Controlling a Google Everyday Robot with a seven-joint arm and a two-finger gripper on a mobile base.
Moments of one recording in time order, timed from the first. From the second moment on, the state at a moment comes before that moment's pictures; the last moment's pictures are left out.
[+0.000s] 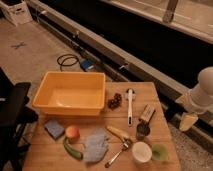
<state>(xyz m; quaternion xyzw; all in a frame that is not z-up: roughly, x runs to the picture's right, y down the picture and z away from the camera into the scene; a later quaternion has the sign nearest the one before) 0.352 0.124 0.645 -0.30 -0.01 0.11 0.95</state>
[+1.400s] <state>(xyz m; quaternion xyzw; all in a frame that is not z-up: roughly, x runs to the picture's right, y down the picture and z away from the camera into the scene) 0.353 0.122 0.644 -0.29 0.00 0.10 0.95</state>
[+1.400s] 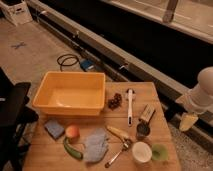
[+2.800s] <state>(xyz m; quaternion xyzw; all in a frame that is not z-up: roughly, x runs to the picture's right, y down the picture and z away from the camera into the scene) 0.300 0.120 0.721 -0.31 -0.09 -0.11 0.94</state>
